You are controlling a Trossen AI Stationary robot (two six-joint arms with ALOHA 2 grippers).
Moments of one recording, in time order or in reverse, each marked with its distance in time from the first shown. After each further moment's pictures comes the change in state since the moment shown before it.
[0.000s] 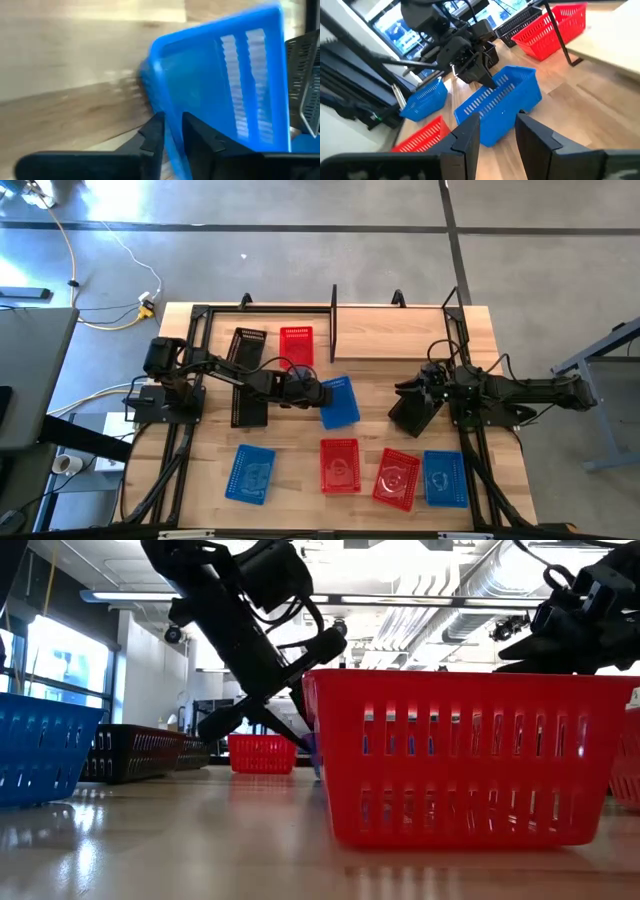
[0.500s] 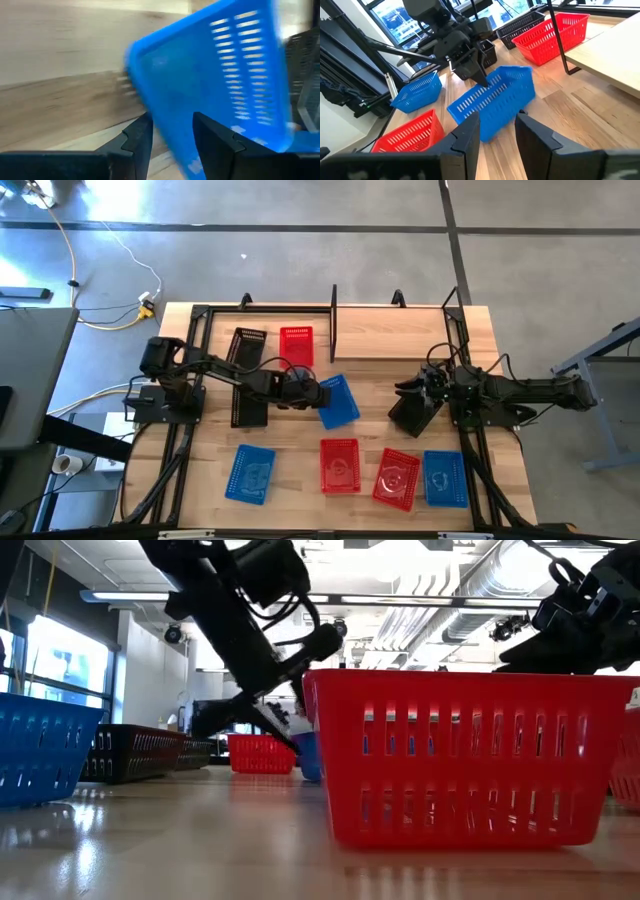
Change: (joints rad) left arm -0.004 -0.019 0.000 -0.030 0.023 -0.031; right arm 0.000 0.001 0.000 -0.008 0.000 -0.146
